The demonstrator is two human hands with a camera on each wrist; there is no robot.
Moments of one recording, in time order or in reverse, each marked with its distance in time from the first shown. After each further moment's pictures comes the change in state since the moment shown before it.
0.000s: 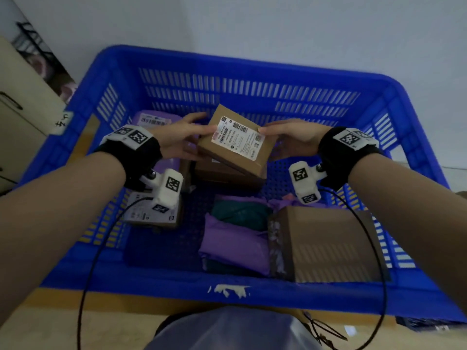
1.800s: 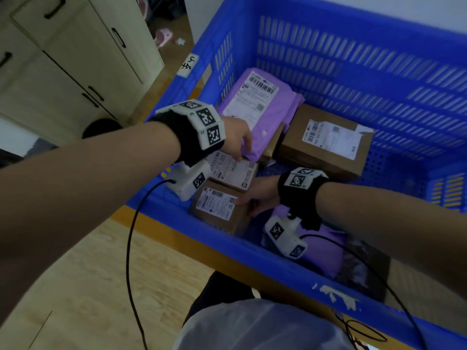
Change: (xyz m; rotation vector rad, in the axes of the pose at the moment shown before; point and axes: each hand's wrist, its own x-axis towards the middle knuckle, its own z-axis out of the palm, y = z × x) left_hand -0.046 -0.058 -0.063 1.192 -0.001 -0.039; right_hand 0.097 0.075 0.243 -0.270 -0.495 0.496
